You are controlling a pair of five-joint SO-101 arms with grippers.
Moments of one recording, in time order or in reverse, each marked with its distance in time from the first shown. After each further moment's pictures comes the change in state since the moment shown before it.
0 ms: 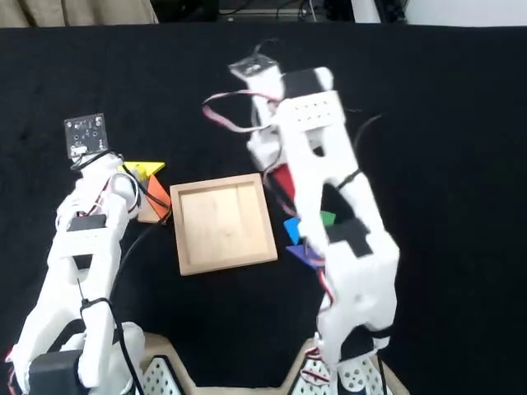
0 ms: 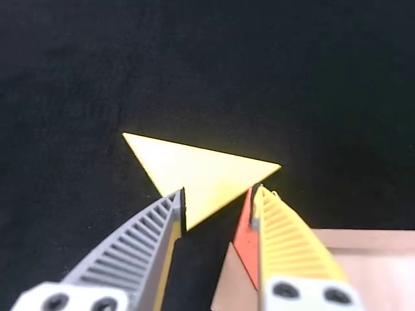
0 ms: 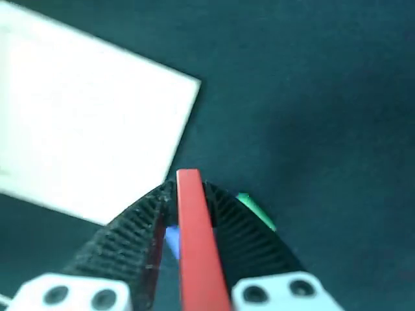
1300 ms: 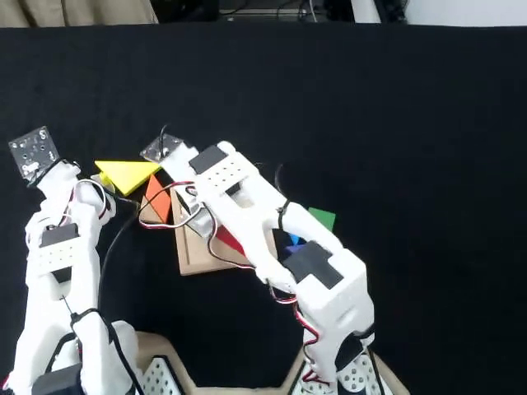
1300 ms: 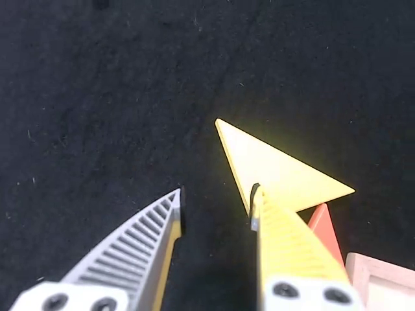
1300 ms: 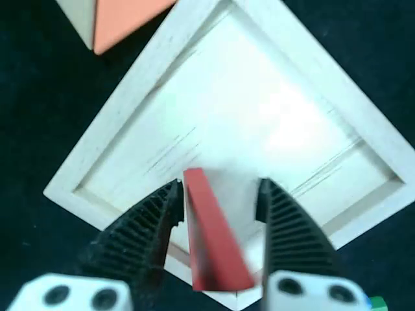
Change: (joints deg) left arm -10.6 -5.6 1.9 5.2 6.1; right arm -20.6 -0.7 27.3 -25.1 -3.0
